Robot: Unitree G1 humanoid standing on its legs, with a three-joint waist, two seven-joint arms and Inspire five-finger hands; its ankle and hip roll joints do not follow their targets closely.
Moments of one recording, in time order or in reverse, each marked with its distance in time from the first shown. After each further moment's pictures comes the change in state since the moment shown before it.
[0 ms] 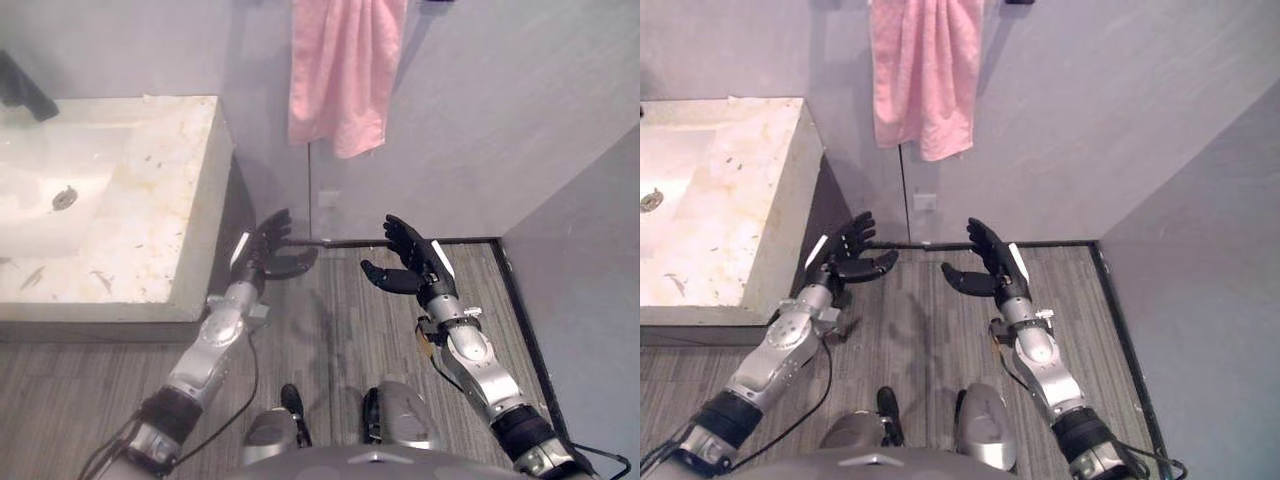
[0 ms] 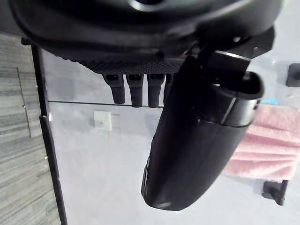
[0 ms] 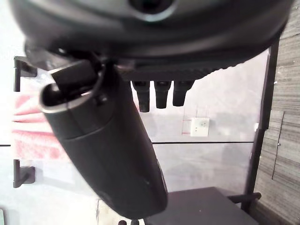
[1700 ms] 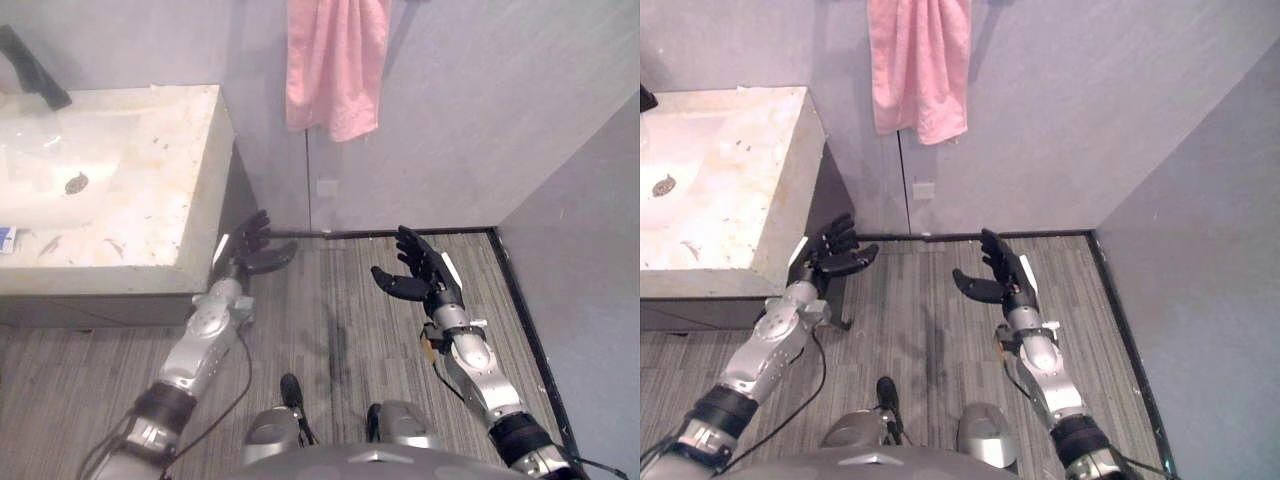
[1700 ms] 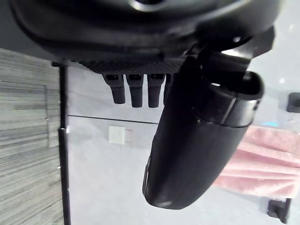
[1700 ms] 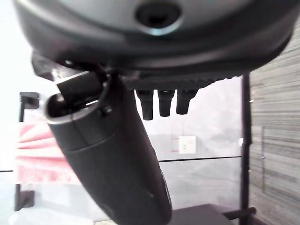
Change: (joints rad) left arm -0.046 0.008 0.068 0.069 -0.040 0.046 -0.010; right arm 0.021 0.038 -0.059 0.053 0.001 -0.007 -0.005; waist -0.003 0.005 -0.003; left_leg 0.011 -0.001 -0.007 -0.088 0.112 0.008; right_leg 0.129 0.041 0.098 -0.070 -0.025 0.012
